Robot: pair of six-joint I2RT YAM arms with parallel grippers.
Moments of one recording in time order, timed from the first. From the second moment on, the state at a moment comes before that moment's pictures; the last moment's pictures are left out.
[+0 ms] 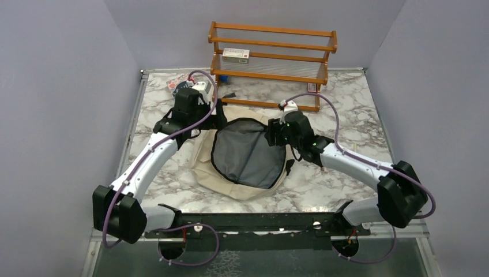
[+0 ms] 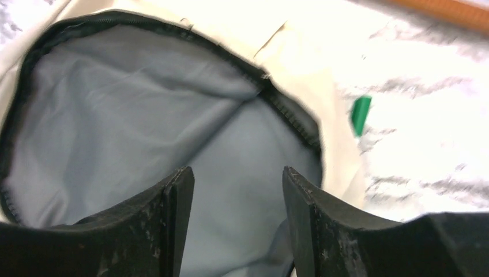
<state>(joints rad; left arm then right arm) -0.33 1.28 1.07 -0.41 0.12 -0.29 0.73 1.34 0.81 -0.01 0.18 0.34</state>
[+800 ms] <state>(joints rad) -0.81 1.35 0.80 -0.20 -0.07 -0.32 0.43 1.89 1.21 0.08 -0.57 -0.11</state>
